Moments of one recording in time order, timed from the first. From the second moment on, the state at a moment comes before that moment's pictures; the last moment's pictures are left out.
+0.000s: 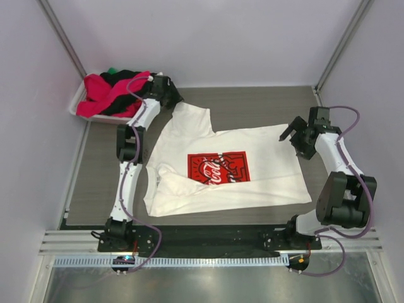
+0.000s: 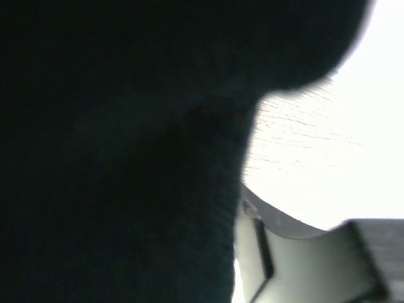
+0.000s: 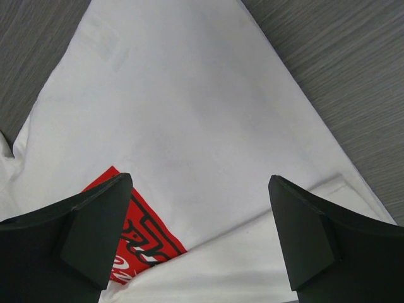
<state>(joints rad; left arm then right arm) -0.19 2.69 2.41 -0.38 0.11 -0.68 -0.18 1.44 1.06 -0.62 -0.08 0.56</state>
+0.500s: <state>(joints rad) -0.19 2.67 2.27 -0.16 0.12 -0.68 -0.18 1.86 1.42 -0.56 0.00 0.56</state>
